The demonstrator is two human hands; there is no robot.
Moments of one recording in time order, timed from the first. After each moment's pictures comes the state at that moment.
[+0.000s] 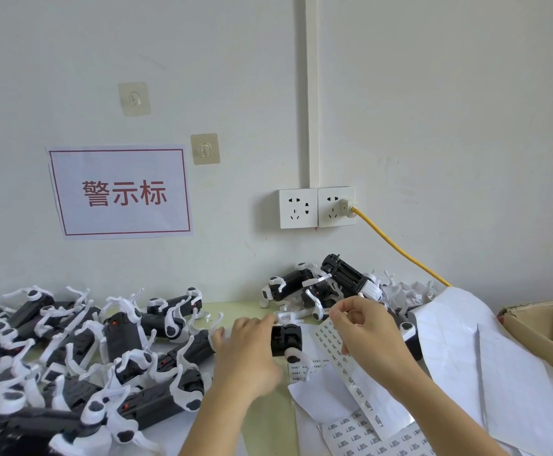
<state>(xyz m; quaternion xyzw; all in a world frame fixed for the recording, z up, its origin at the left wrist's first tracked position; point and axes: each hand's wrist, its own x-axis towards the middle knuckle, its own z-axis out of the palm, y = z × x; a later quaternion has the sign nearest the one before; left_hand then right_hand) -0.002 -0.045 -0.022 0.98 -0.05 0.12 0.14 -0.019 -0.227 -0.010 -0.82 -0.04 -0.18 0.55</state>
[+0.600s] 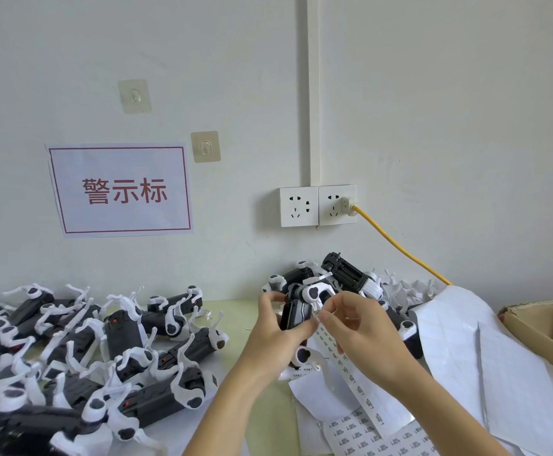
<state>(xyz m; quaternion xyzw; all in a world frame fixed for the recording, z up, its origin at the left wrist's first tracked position) -0.011 -0.065 -0.009 0.77 -0.08 0.03 0.63 -0.029 -0.224 -0.003 -0.81 -0.16 -0.18 0.53</state>
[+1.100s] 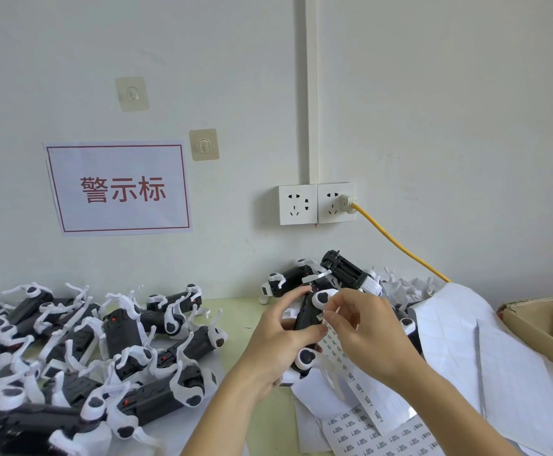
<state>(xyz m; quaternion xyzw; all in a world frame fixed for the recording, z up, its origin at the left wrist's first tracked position) -0.013 -0.070 -0.010 0.71 -0.14 -0.02 0.69 -0.024 -0.231 -0.004 -0.85 -0.16 -0.23 0.45</state>
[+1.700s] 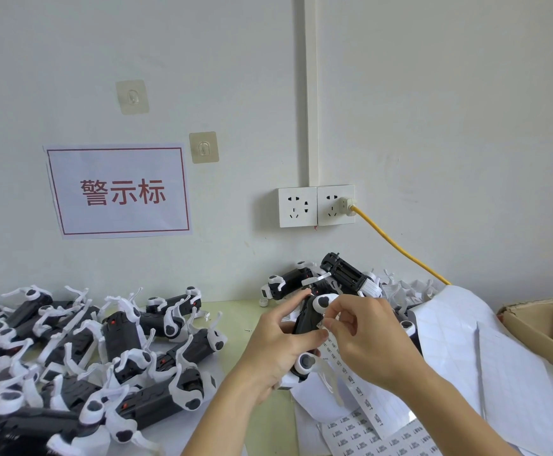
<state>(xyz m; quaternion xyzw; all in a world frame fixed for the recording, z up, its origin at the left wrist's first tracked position) -0.007 -0.068 -0.015 0.71 -0.16 -0.03 0.69 -0.026 -0.235 -0.003 -0.88 -0.17 -0.25 0.37</state>
